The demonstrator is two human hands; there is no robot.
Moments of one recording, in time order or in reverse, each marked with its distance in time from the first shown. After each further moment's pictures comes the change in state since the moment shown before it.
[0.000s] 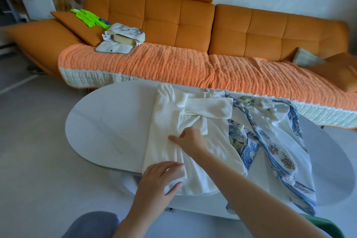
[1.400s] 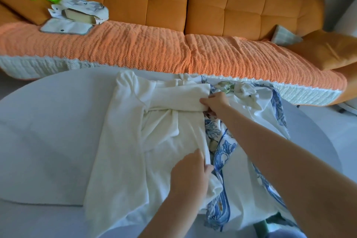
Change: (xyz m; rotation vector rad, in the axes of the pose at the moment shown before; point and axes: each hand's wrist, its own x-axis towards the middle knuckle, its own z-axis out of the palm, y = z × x) left_hand 0.123 0.095 0.093 -0.015 -0.475 -0.417; right_hand 0.150 0.120 -0.117 0.297 0.233 0.329
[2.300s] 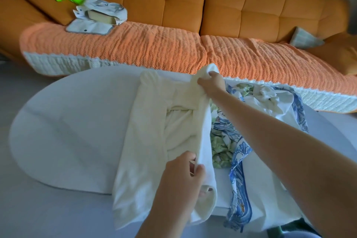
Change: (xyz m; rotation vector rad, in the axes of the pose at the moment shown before) left_hand -0.047 -0.031 -0.058 -0.550 0.083 -0.168; right_hand -0.031 -0.077 0.036 0.042 0.008 -0.240
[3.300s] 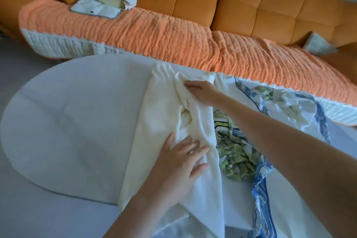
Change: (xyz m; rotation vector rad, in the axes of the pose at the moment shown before) left_hand 0.066 -0.072 -0.026 0.692 0.045 0.594; right_hand 0.027 0.015 0.068 -0.443 -0.409 -0.390
